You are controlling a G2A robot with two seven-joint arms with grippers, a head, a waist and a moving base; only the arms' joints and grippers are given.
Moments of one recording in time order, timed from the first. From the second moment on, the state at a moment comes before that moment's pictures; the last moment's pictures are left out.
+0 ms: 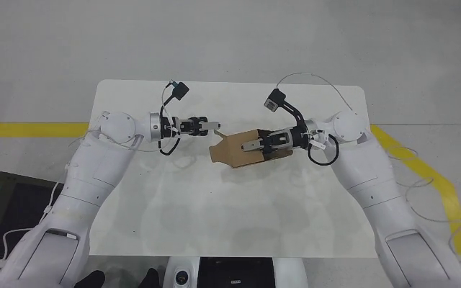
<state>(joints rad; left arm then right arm) 0.69 -1.08 -1.01 -1.14 -0.23 -0.43 -1.13 -0.66 -1.23 1.00 -1.12 0.51 -0.32 1.44</state>
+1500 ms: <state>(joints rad) 0.73 -1.06 -1.05 -1.20 -0.26 -0.43 -1.18 -0.64 -1.24 1.00 -1.09 0.50 -0.34 1.31</state>
